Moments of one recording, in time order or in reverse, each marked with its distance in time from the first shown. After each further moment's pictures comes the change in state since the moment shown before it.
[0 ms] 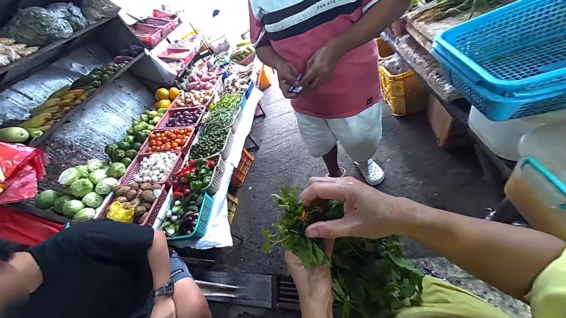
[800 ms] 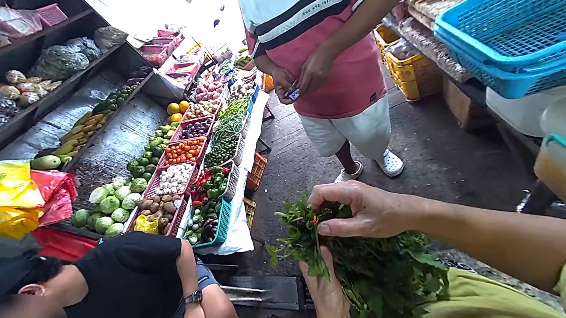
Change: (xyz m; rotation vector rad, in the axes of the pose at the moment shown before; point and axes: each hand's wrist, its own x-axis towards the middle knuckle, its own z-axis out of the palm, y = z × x) left_hand -0.018 0.007 -0.005 -0.031 0.072 -0.068; right_hand -0.003 0.004 0.002 0.206 -0.049 -0.035
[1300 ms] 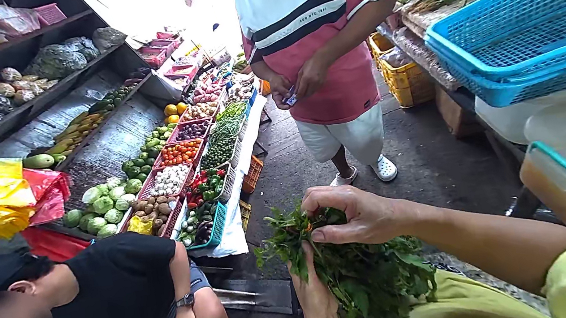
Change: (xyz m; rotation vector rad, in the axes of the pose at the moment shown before) left_hand 0.001 0.011 0.004 -0.048 0.089 -0.094; right_hand -0.001 -0.004 0.003 -0.055 0.008 -0.108
